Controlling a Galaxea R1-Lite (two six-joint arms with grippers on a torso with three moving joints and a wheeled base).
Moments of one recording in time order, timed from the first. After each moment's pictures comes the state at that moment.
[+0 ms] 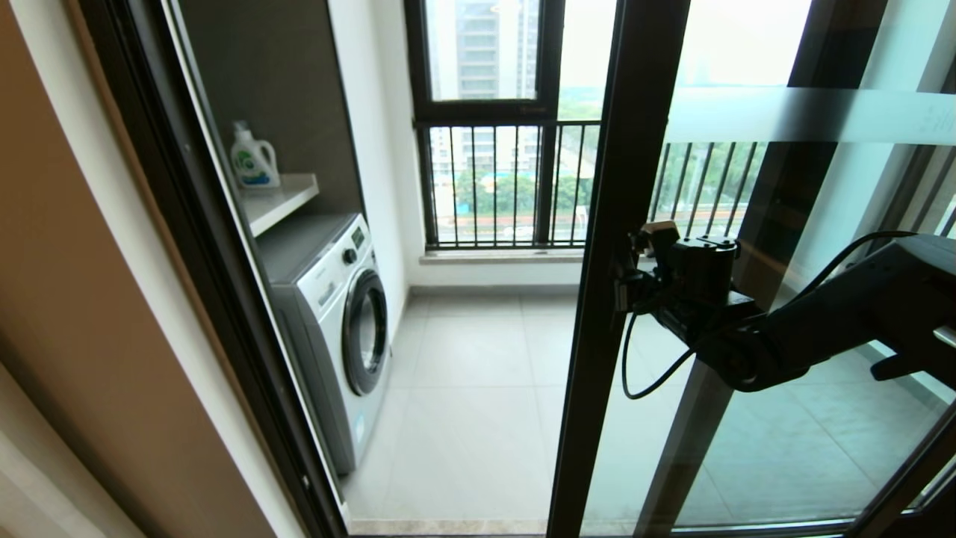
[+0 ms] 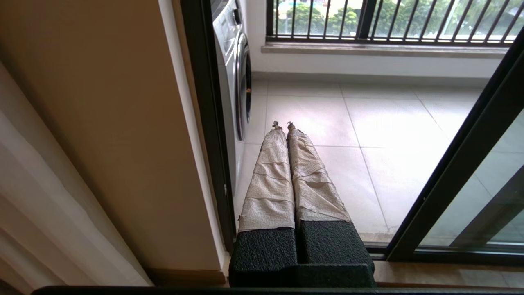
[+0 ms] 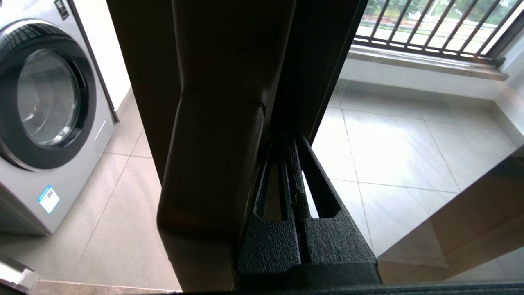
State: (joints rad) left arm 0.00 0.00 -0.02 0.04 0.00 0.00; right arm 0.30 2.19 -1.14 -0.90 -0.19 -0.14
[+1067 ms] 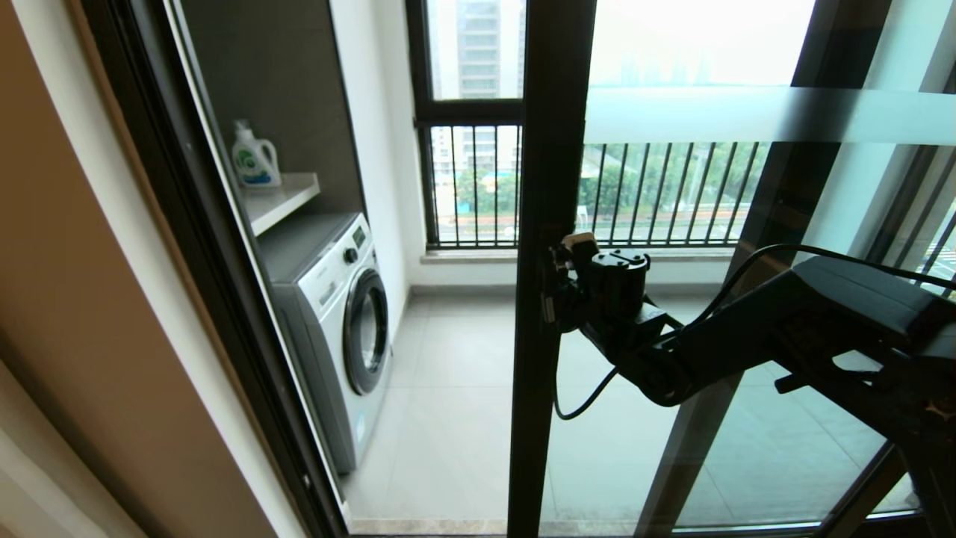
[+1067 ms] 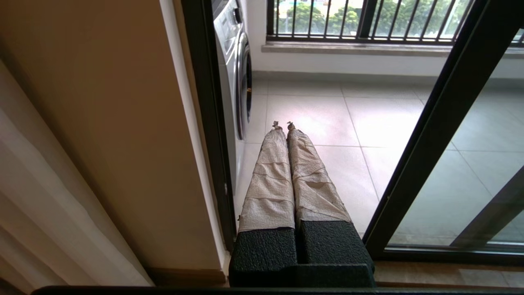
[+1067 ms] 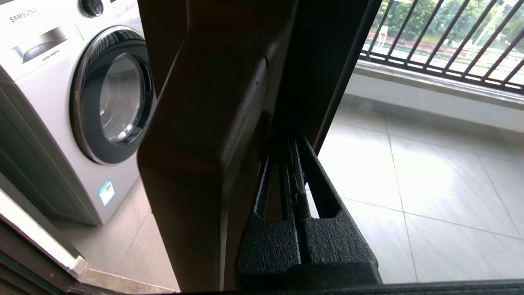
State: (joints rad) left arm 0.00 0.00 -0.02 0.04 0.00 0.00; right arm 0.49 2.31 -1.30 -0.91 -0.26 -0.14
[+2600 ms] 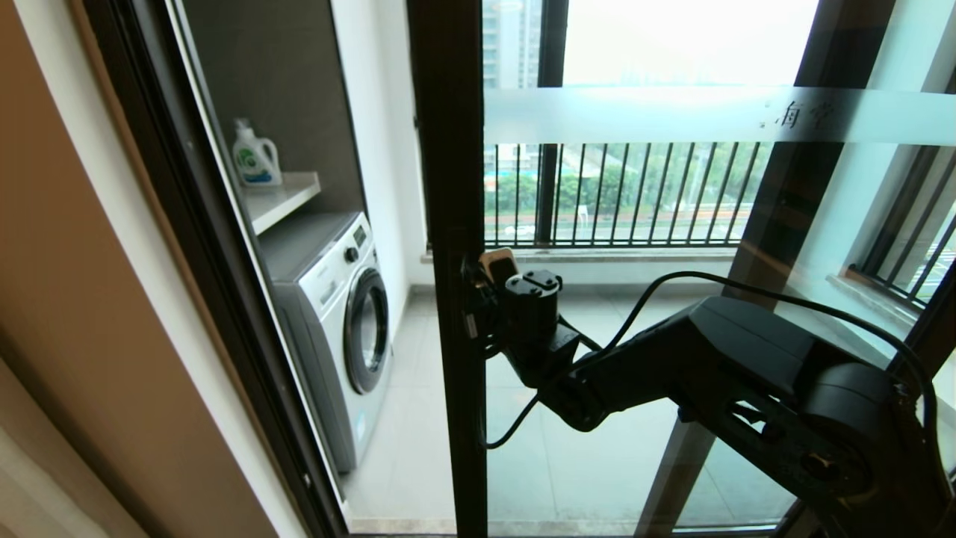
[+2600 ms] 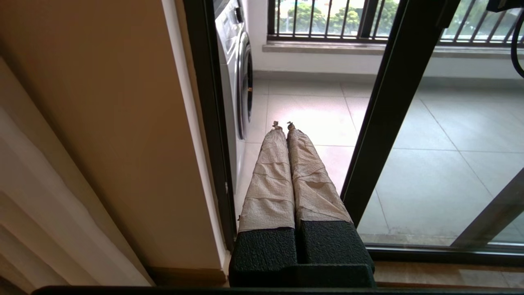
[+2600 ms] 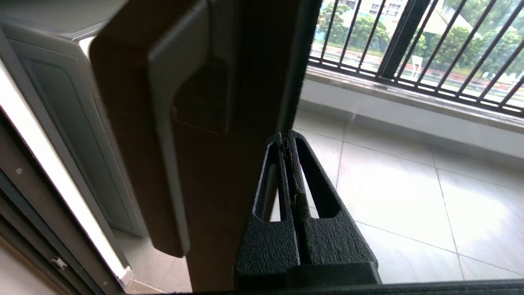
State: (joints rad) left arm 0.00 0.00 -0.02 0.04 0.00 0.00; right arm 0.66 2.46 -1.54 -0.91 -0.35 -0.13
